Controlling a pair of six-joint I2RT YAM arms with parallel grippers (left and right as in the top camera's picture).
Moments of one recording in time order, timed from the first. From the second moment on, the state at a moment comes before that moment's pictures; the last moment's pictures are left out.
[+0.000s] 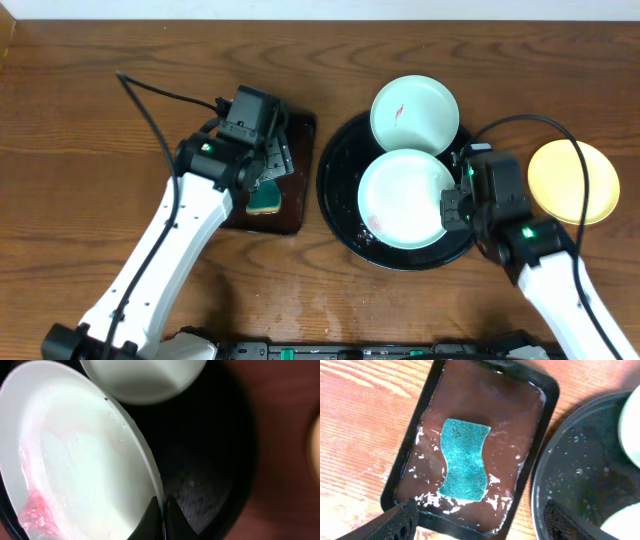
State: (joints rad) left arm -0.36 1.44 1.27 -0.97 -0.16 -0.58; right arm 0.30 1.10 0.78 -0.63 0.09 0.18
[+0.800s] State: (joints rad) left arm -0.36 1.43 1.27 -0.97 -0.15 -0.58; right arm 0.90 1.00 0.78 -0.46 0.93 -0.25
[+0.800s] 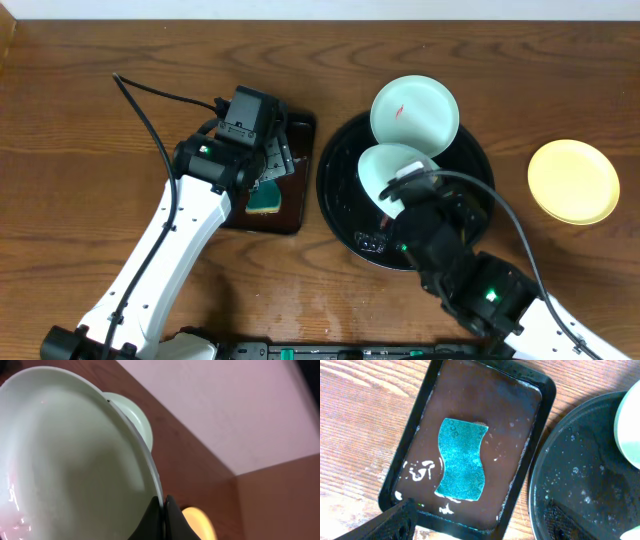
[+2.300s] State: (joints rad) left arm -0.36 1.43 1.27 -0.97 -0.14 -0.58; right arm 1.07 1.01 0.78 -0.27 1.25 -0.48
